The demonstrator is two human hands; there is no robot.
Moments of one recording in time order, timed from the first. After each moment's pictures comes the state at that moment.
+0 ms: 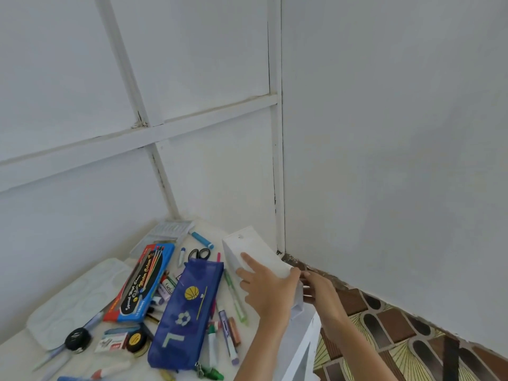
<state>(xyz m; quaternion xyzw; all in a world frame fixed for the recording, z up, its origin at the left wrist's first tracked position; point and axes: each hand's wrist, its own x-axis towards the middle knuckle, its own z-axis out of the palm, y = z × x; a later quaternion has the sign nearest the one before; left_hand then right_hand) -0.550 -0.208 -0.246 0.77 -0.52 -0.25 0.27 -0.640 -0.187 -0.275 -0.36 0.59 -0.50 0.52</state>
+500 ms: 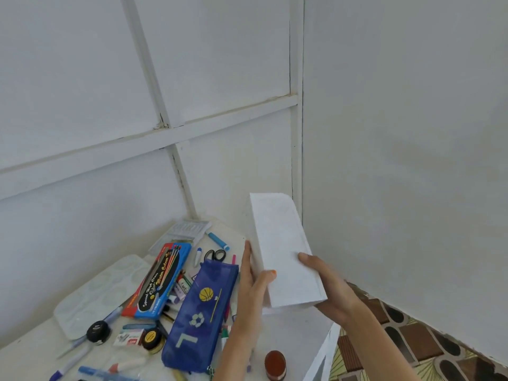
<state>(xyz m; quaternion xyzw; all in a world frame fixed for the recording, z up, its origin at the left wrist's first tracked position) -0.486 -0.202 -0.241 0.44 -0.46 -0.53 0.56 -0.639 -0.214 -0.242 -0.39 0.35 -0.46 0.72</state>
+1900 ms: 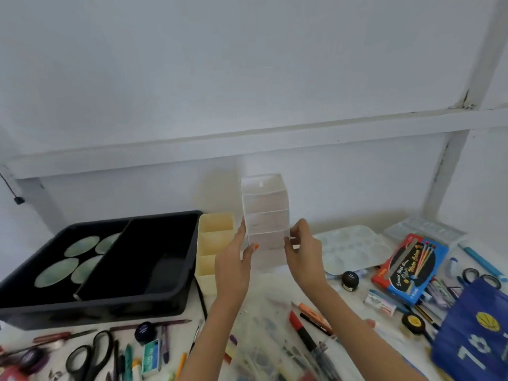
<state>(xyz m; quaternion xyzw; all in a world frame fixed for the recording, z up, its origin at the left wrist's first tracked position) -0.046 -0.046 -0.232 0.75 -0.41 0.04 0.51 -0.146 -0.146 -0.230 -0.77 0.29 -0.44 0.37</state>
